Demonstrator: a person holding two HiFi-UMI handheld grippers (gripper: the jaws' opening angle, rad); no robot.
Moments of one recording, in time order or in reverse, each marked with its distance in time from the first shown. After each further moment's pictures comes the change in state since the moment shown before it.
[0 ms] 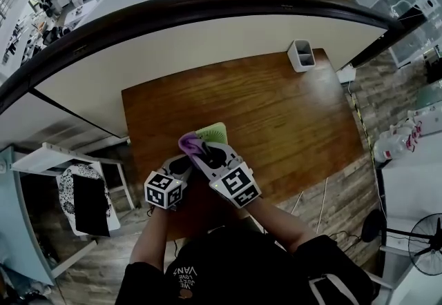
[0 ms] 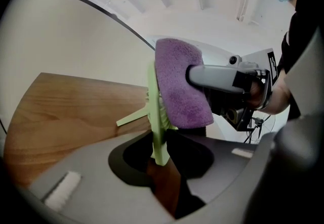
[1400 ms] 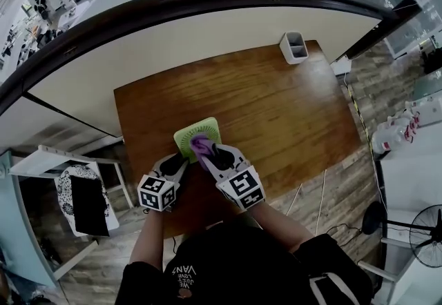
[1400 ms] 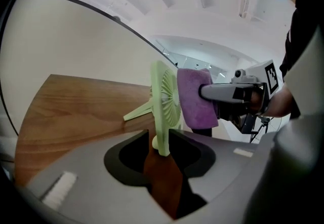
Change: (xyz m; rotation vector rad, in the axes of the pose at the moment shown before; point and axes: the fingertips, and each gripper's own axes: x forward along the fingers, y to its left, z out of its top) left arm -0.012 0.003 -0.010 -0.002 -0.004 0.071; right arm -0.037 -0.016 -0.035 0.098 0.007 -0.103
